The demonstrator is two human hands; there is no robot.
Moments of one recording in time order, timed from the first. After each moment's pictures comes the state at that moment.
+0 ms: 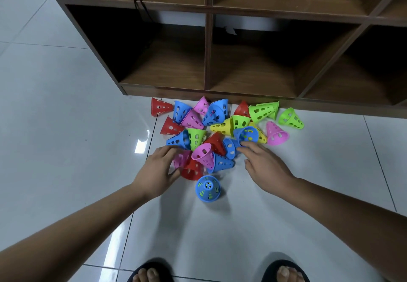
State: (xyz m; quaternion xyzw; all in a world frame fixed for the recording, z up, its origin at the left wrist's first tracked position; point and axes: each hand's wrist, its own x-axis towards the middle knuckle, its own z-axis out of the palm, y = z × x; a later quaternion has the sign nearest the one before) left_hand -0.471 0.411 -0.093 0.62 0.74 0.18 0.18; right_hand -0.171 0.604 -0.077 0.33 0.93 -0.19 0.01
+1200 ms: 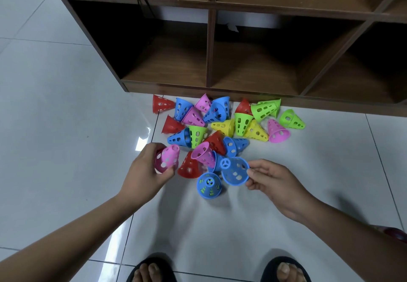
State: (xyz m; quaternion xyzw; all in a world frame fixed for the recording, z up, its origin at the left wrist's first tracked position) left_hand -0.460 0.382 -0.058 0.46 0.81 0.31 0.20; right_hand -0.151 0.547 -0.038 0.46 0.51 -0.72 -0.14
